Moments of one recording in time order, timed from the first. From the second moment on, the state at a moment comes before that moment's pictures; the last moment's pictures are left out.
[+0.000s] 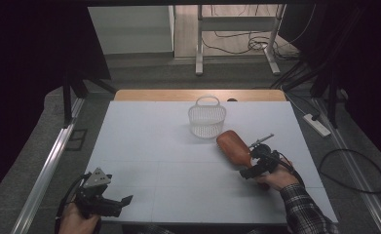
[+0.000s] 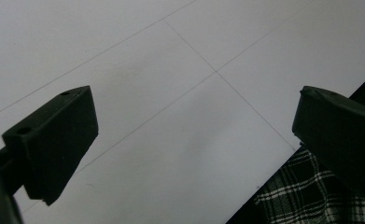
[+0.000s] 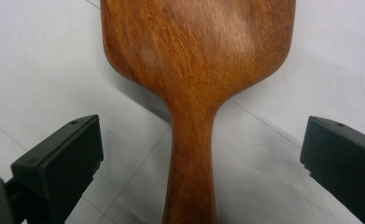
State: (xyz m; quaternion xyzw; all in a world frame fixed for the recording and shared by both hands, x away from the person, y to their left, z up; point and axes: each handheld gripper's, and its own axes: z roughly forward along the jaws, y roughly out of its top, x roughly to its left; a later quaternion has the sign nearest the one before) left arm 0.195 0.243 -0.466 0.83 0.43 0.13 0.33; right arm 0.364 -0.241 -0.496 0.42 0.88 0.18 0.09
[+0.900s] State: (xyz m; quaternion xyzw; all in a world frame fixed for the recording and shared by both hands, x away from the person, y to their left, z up) left arm 0.195 0.242 -0.466 0.83 0.42 0.13 0.33; right arm 0.364 -0.238 -0.490 0.41 0.89 0.18 0.08
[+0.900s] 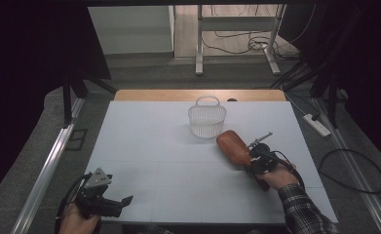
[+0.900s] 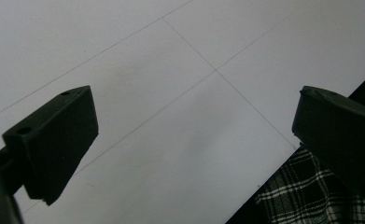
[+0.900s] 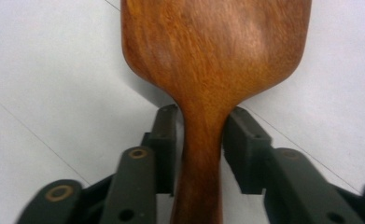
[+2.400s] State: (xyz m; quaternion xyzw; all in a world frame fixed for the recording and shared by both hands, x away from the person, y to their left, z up) left arm 0.196 0.249 -0.465 0.81 0.44 0.13 0.35; right arm 0.342 -0.254 -0.465 0.44 0.85 0.28 0.08
